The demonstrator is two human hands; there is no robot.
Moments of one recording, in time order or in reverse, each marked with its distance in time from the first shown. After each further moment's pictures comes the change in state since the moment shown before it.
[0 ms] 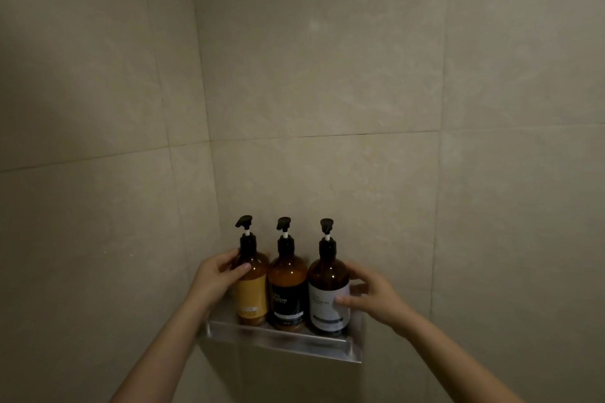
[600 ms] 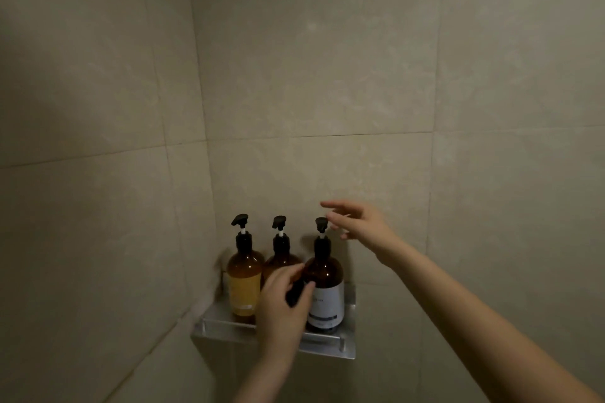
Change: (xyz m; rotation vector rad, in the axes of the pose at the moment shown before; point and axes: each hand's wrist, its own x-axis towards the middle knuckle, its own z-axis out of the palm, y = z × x) left_hand -0.095 0.036 0.113 0.081 0.184 0.306; right_hand 0.042 -0.091 -0.041 0.157 0.040 -0.060
